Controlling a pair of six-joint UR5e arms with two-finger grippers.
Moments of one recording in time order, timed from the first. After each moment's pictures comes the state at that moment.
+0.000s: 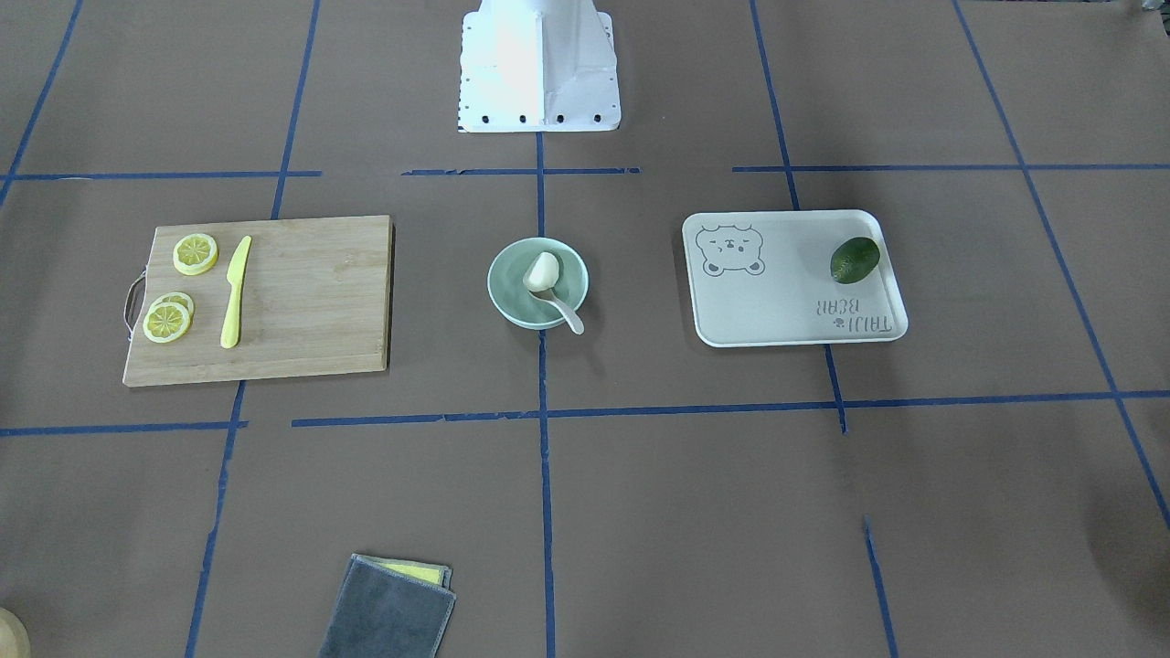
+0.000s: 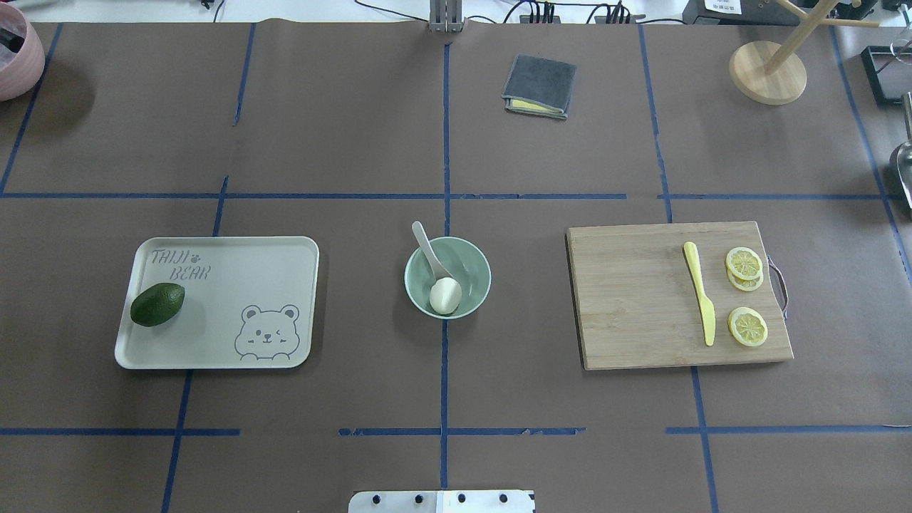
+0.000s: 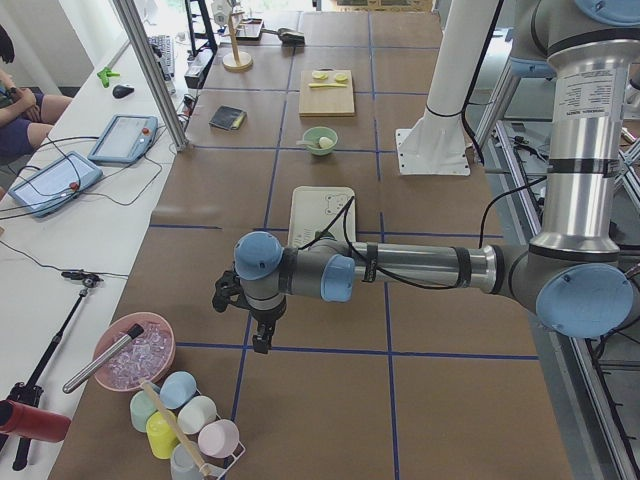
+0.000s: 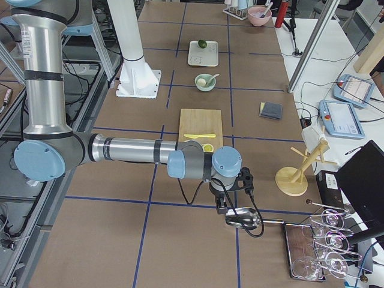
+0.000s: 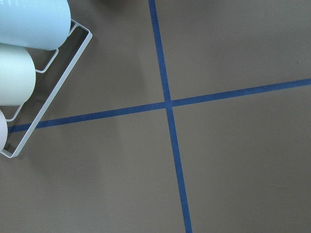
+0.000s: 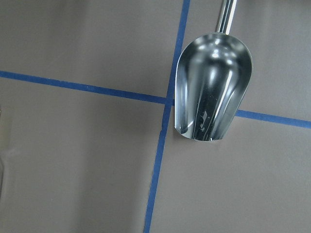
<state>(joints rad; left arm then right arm) -1.53 -1.56 -1.60 -1.66 -2.35 0.06 1.60 -1.58 1.57 -1.56 2.40 -0.15</state>
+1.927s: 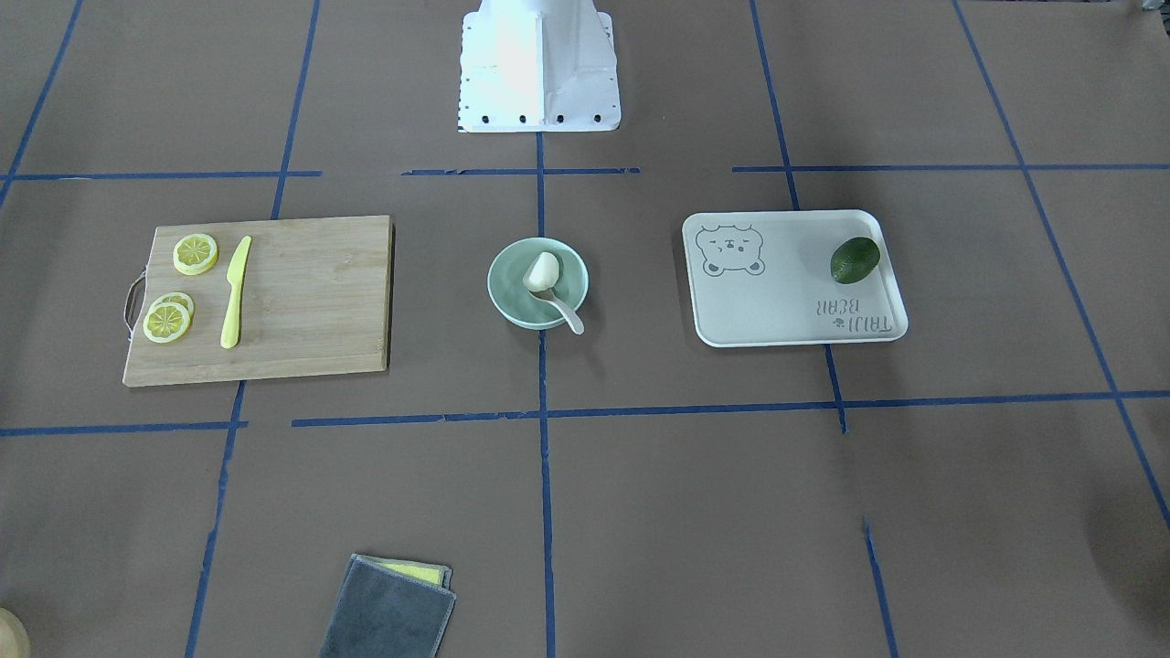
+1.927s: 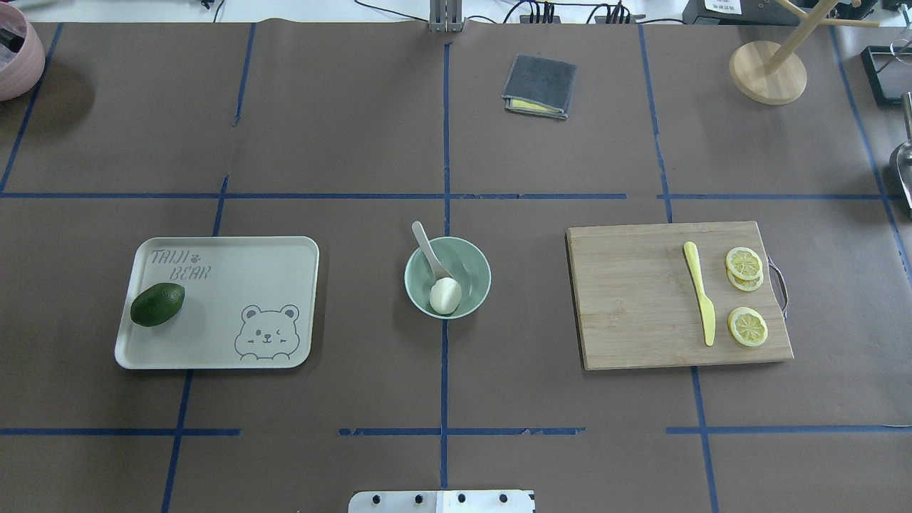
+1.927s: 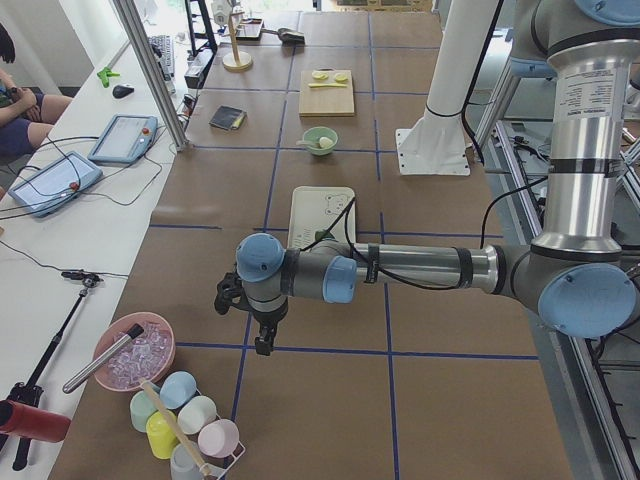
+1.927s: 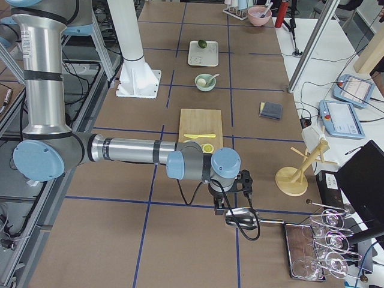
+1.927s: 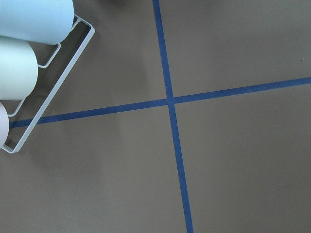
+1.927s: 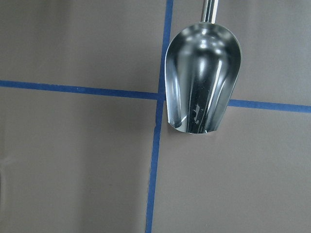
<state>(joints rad) -1.53 -1.55 -1.60 -1.66 -2.35 0.05 1.60 -1.58 1.57 -1.56 2.40 -0.10</state>
